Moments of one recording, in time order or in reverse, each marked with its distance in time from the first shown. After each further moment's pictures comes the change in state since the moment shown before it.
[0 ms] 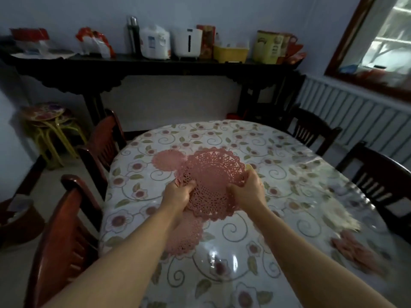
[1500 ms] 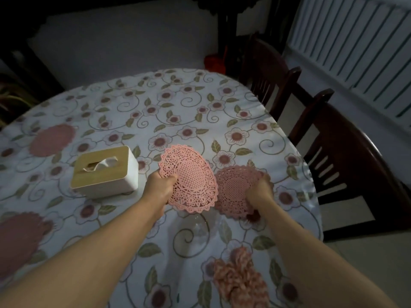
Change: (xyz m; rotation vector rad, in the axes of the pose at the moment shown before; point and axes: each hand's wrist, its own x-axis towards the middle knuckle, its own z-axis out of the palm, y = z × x) left_hand 0.091 -0.074 0.495 0.275 0.205 -0.062; right_hand 0.342 0.388 -0.270 -0.167 -0.193 0.482
